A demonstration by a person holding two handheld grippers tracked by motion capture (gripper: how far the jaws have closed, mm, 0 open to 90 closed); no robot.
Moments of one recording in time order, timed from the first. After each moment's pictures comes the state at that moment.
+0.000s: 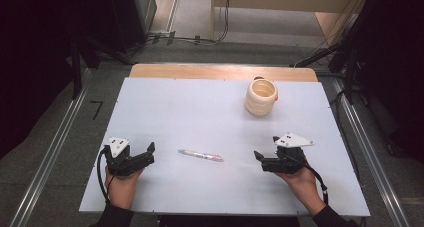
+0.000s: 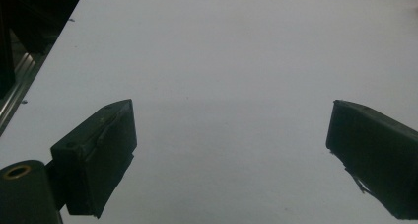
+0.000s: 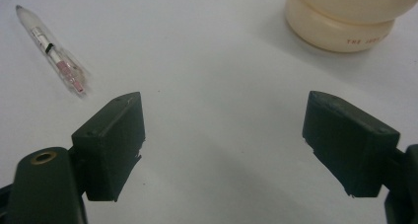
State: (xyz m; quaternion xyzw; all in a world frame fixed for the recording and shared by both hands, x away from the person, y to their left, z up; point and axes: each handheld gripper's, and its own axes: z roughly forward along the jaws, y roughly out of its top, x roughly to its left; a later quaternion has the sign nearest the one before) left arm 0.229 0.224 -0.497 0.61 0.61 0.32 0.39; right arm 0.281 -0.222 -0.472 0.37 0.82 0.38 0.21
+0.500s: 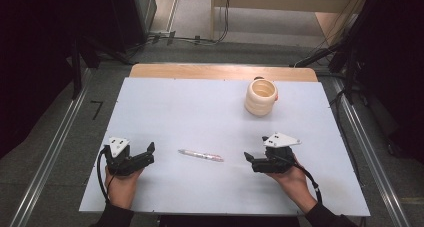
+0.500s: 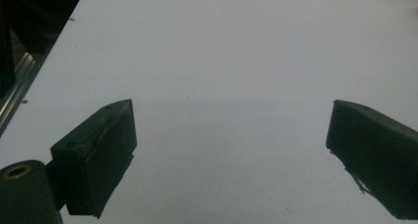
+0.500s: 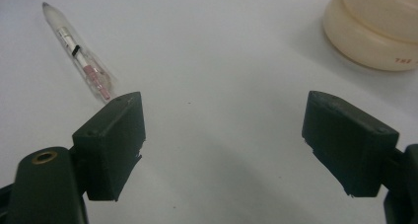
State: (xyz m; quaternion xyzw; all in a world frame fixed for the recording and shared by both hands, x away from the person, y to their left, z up) left arm 0.229 0.225 -0.497 0.61 0.61 0.32 0.40; right arm 0.284 -0.197 -0.476 0.34 0.83 0.38 0.20
